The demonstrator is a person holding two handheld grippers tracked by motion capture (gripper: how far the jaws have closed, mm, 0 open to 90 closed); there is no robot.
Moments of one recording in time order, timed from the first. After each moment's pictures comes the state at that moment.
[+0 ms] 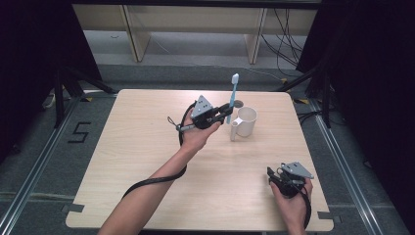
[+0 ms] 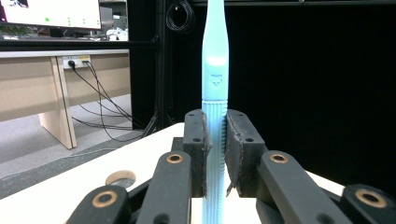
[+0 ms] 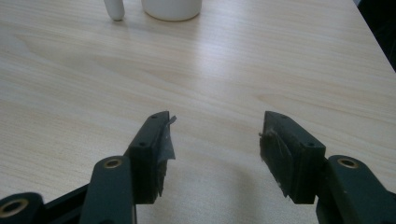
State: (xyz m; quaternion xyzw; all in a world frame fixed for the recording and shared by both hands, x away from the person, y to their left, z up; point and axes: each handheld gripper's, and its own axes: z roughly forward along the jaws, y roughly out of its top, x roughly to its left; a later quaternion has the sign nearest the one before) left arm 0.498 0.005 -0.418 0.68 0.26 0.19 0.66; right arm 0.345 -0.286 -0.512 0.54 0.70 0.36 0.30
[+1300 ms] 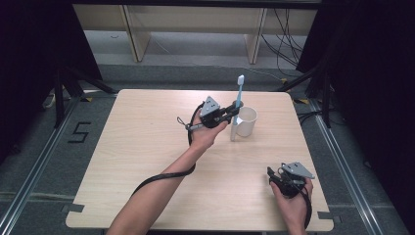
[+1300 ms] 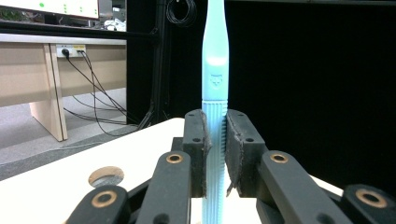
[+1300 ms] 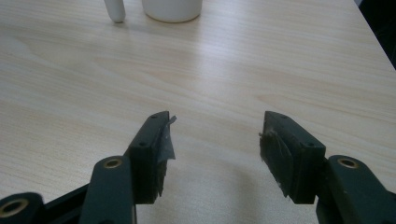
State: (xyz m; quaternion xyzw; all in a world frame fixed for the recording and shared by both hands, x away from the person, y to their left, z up) left arm 0.516 -0.018 -0.437 0.67 0.28 0.17 0.67; right arm 0.347 -0.290 -0.513 0.53 0.70 0.36 0.32
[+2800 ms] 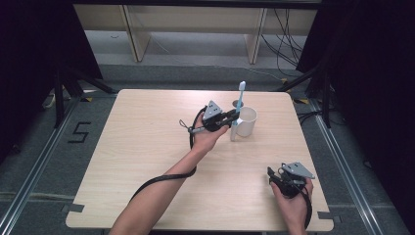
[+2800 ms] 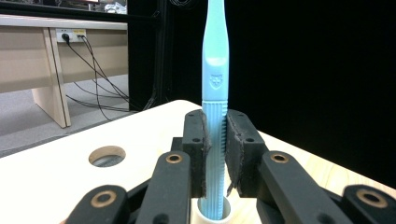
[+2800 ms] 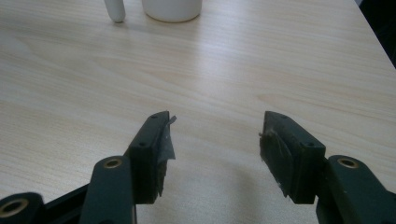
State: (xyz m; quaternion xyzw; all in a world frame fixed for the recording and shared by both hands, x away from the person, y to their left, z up) left arm 0.519 -0.023 -0.457 0.69 0.28 0.17 0.65; right arm 0.347 -0.289 -0.514 0.53 0.70 0.37 0.31
